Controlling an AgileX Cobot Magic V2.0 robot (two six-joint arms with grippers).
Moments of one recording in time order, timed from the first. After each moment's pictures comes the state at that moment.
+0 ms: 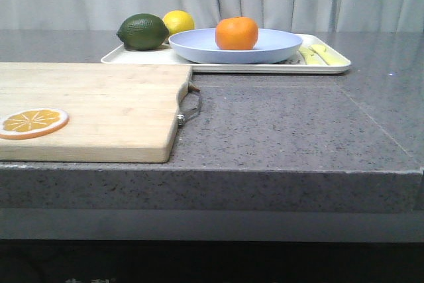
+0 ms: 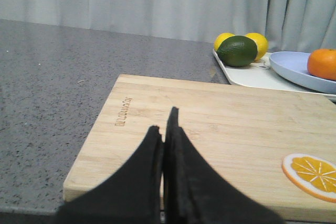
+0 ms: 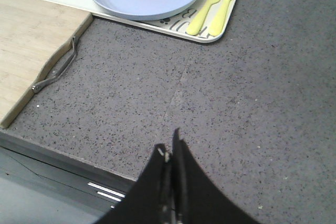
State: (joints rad) left arm -0.07 0.00 0.00 -0.18 0.08 0.06; right arm 0.04 0.58 -0.88 0.29 0.94 -0.23
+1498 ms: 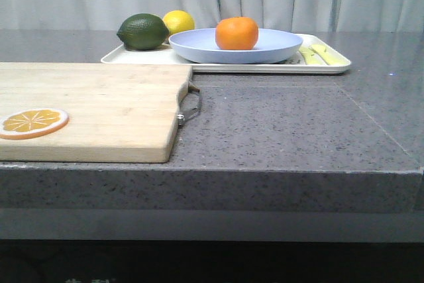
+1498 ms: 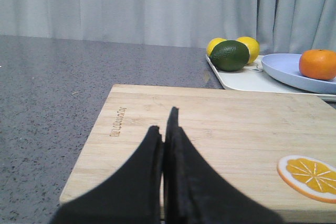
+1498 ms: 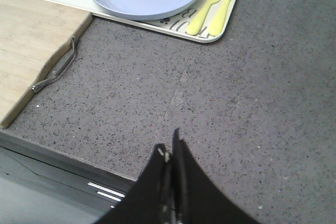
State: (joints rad) left arm -0.10 0.00 0.00 -0.03 0.06 -0.04; right arm 0.04 0.58 -0.88 0.29 0.94 -0.23
